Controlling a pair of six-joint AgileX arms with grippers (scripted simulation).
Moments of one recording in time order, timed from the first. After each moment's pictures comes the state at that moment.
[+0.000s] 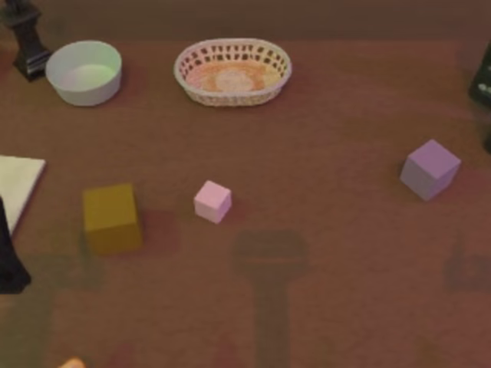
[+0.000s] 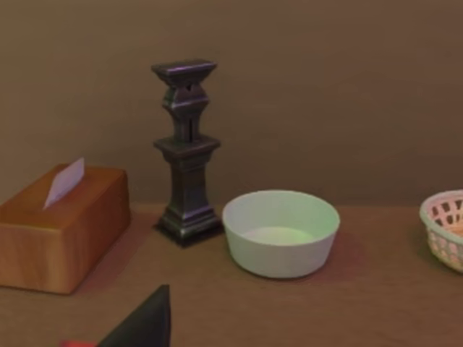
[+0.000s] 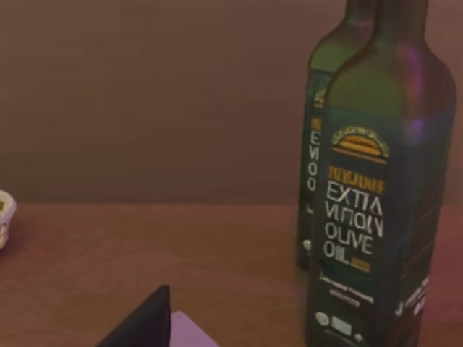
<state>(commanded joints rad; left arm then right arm) 0.00 0.00 0.00 0.00 0.00 0.00 0.00 0.00 0.00 0.00 0.00 0.00</state>
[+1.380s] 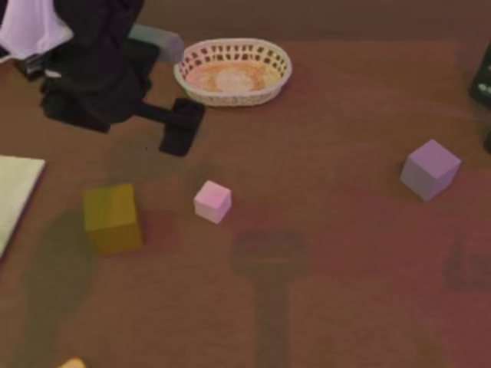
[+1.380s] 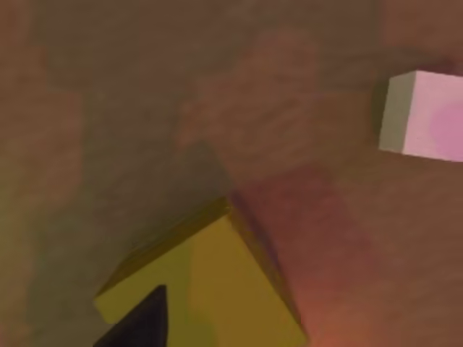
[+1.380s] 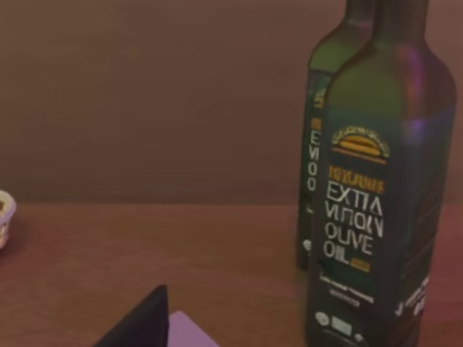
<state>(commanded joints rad) -0.39 1.82 1.49 -0.94 0.01 0.00 0.00 0.00 0.00 0.00 0.00 0.00</state>
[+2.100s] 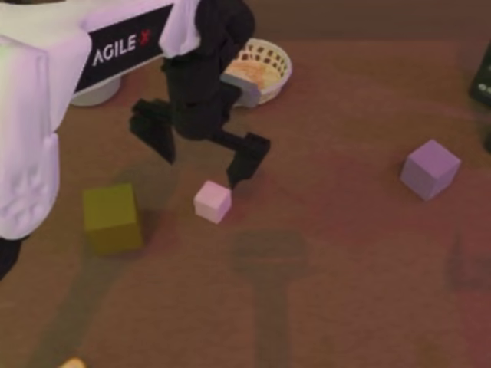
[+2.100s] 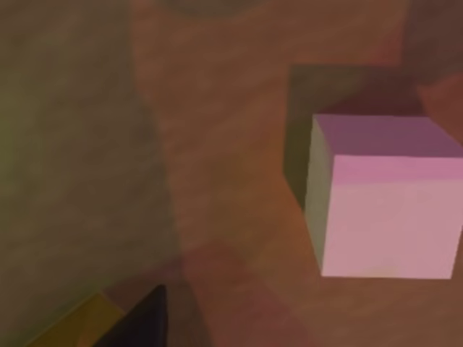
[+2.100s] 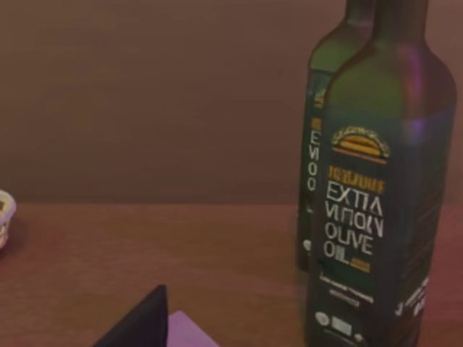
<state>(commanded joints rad) -0.51 2.34 1.97 -1.20 0.00 0.00 0.00 0.00 0.00 0.00 0.00 0.00</state>
